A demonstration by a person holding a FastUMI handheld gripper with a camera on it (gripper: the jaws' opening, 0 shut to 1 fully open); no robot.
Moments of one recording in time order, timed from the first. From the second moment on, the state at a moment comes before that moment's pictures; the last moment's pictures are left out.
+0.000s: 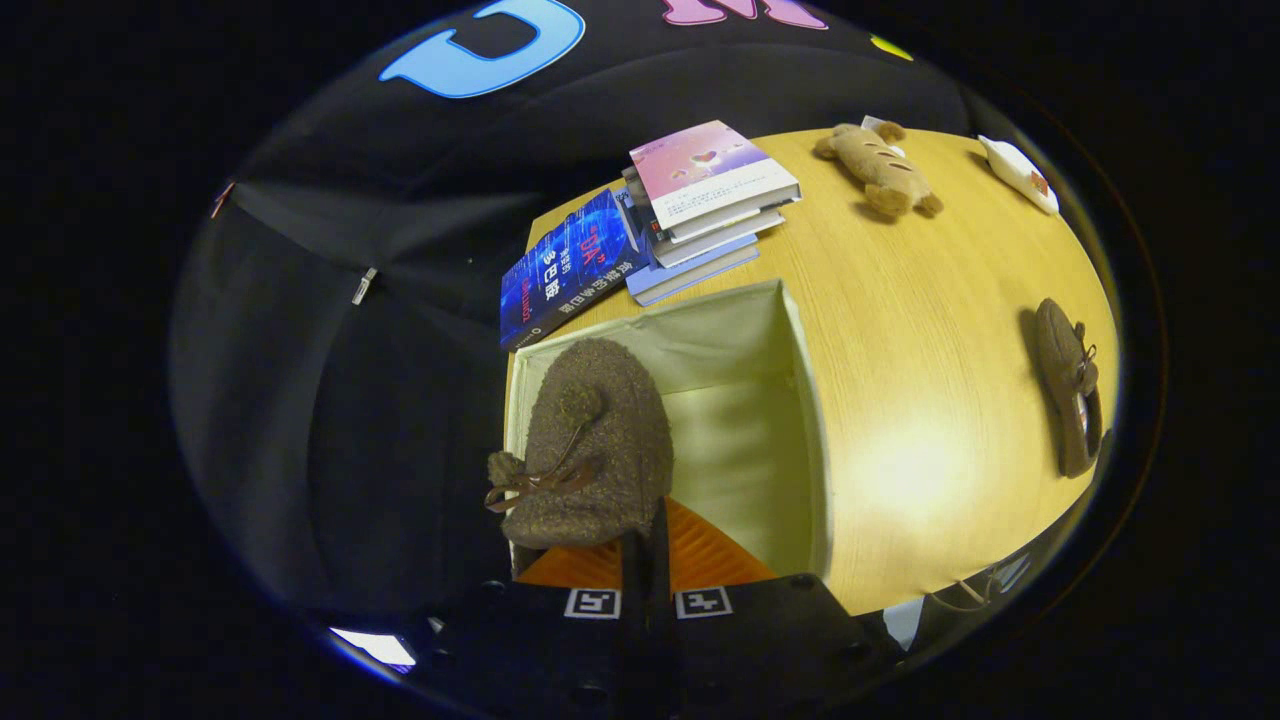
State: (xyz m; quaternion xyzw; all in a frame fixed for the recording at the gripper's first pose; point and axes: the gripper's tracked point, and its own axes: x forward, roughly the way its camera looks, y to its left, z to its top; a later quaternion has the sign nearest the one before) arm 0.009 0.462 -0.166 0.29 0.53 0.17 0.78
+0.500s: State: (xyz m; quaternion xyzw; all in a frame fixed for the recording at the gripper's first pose) arm -0.016 0.419 -0.126 0.28 0.48 0.26 0.79
